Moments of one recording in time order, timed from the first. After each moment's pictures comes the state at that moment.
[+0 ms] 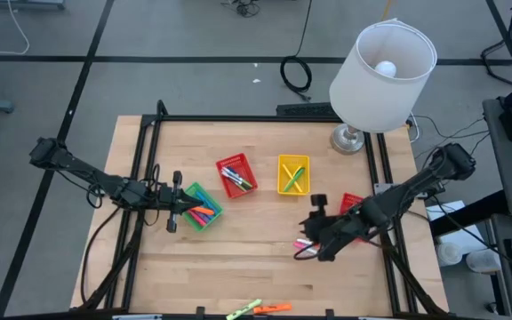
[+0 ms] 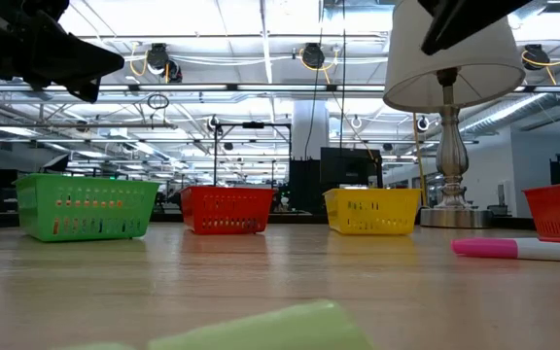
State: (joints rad) left arm -0.41 0.57 0.12 0.39 -0.37 0.01; right arm 0.54 1.37 1.07 -0.64 0.42 0.24
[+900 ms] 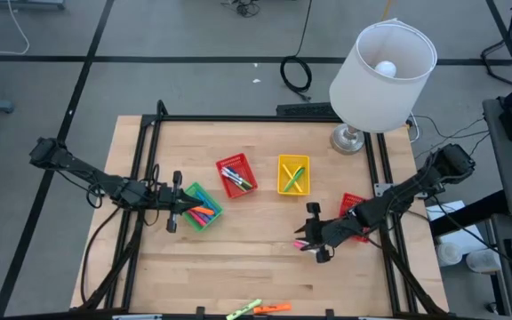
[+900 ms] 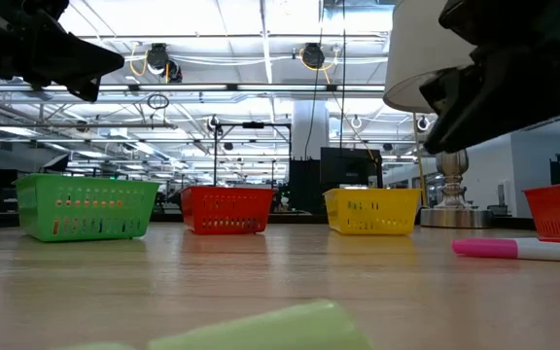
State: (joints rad) left arm -0.41 0.57 0.12 0.39 -0.37 0.02; right arm 0.50 1.38 0.62 0.03 0.31 0.18
